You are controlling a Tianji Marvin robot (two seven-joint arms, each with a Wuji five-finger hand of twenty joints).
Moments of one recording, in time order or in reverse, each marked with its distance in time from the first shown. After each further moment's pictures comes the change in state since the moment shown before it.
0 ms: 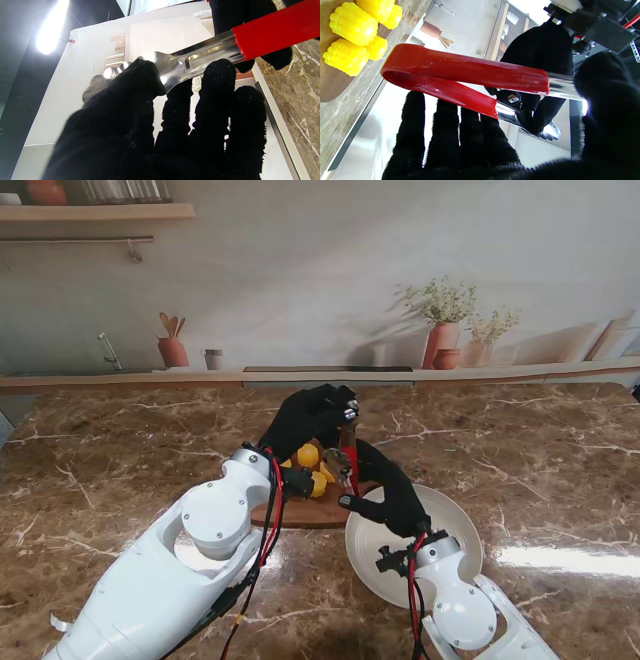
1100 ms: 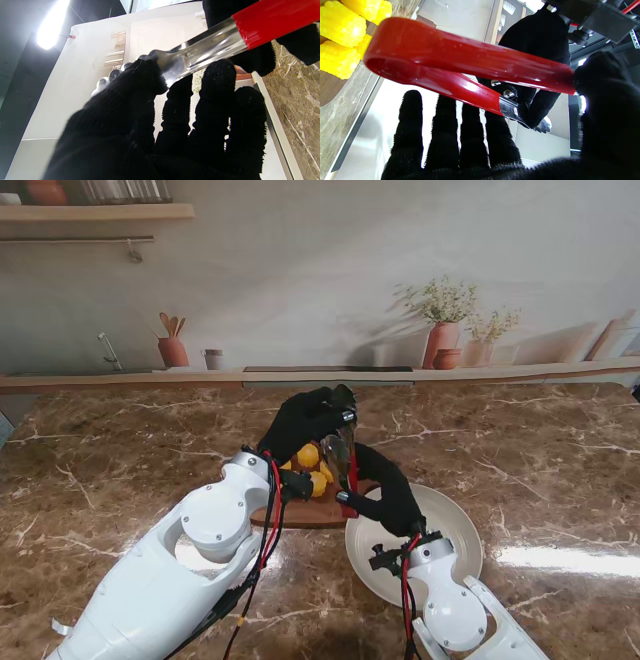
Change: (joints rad) left arm 0.008 -0.003 -0.002 0.015 -0.025 -0.020 0.002; right arm 0.014 -0.018 -0.032 0.019 0.024 -0.013 -0.057; left_hand 0.008 0.000 -0.001 0.000 0.000 0.017 -0.002 0.000 0.000 0.000 0.002 0.000 0.000 0.002 0.000 0.007 -0.001 0.001 0.000 0.012; right_hand 0.013 0.000 -0.011 0.000 0.104 -0.111 0.175 0.171 -0.024 -0.019 0.057 0.086 -0.079 0.018 0.001 0.035 0.001 0.043 -0.013 0.063
